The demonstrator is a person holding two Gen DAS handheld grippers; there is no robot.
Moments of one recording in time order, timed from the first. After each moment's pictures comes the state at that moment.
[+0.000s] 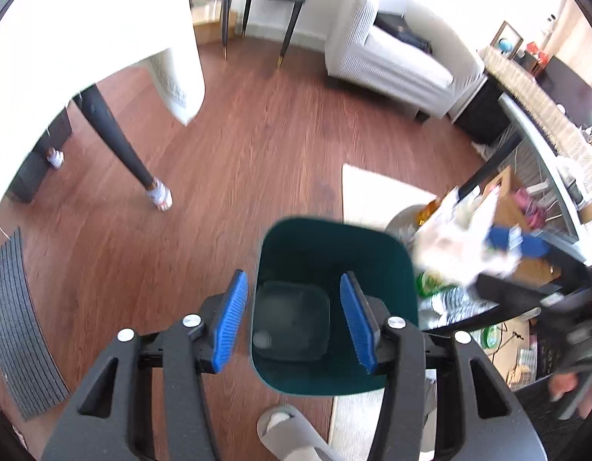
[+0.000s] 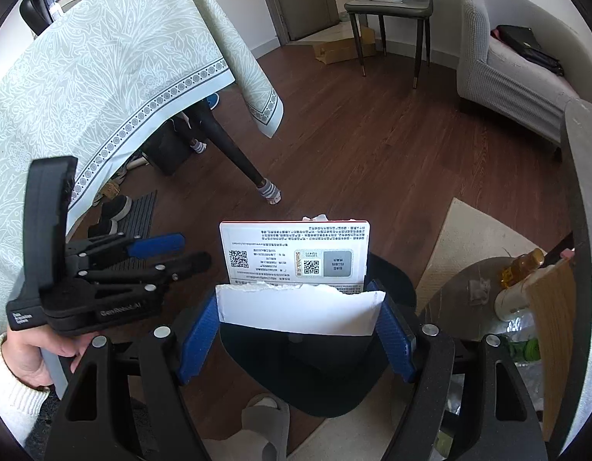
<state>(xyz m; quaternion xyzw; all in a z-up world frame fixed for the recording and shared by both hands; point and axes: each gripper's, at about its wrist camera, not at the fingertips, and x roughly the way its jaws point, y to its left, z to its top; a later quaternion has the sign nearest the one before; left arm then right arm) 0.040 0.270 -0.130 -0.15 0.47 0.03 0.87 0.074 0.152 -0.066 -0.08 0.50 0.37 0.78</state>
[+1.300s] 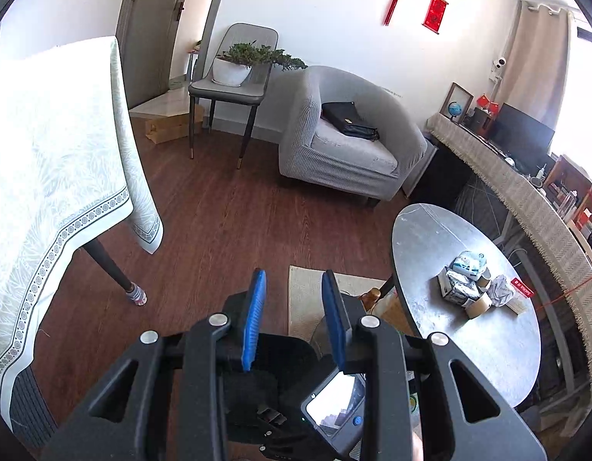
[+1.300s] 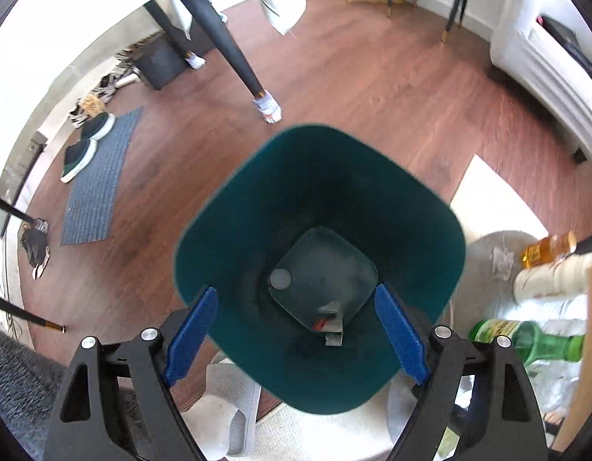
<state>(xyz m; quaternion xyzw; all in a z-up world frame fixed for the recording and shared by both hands) 0.042 0.214 0.044 -0.15 0.33 0.00 0.93 0.053 0.175 -0.148 -0.19 0.54 0.39 0.72</state>
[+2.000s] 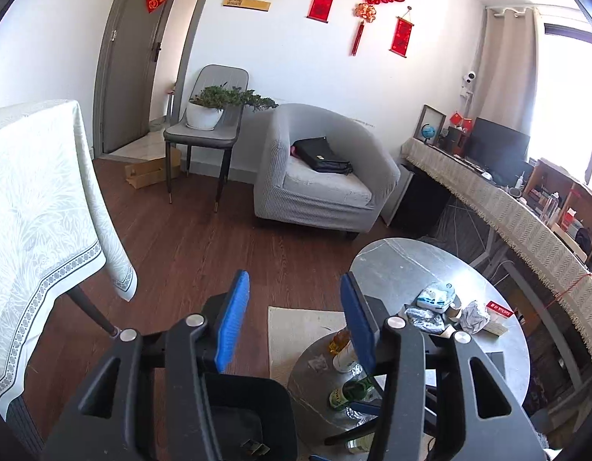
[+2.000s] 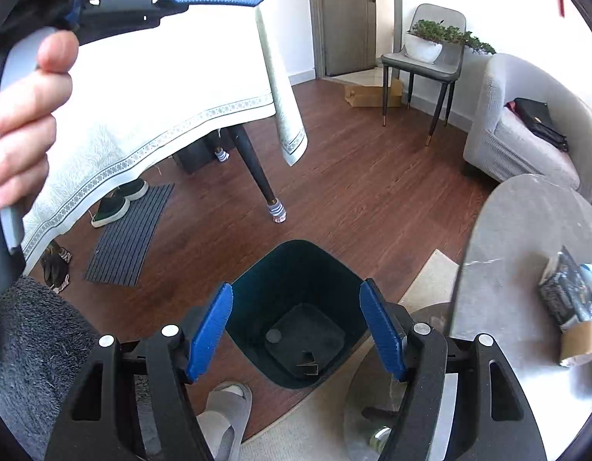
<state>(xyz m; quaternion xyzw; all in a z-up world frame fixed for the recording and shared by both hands) 0.048 0.167 0.081 -0.12 0.26 -0.03 0.96 0.031 0.075 0.014 -0.14 0.39 0.42 0.81</state>
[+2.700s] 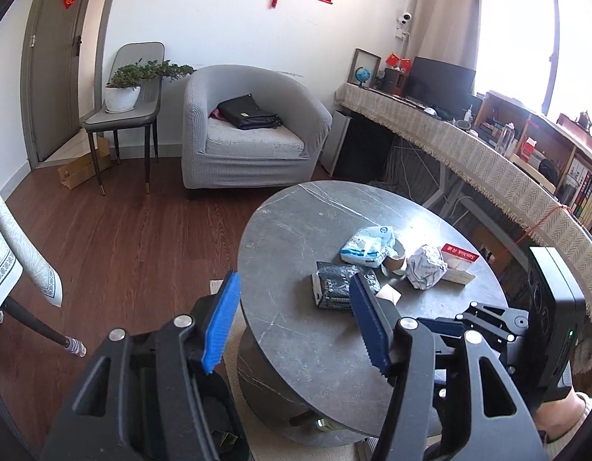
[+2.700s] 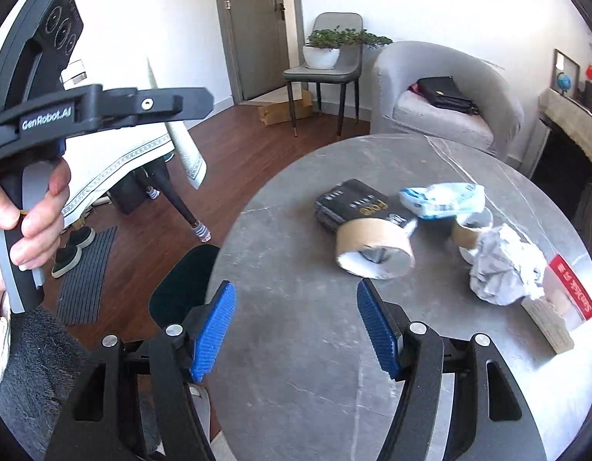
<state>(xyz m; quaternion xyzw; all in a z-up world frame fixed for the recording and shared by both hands) 0.092 0.050 0.038 -0.06 0.32 -0.16 0.93 0.059 -0.084 0.026 -0.07 0.39 0.29 0.87</state>
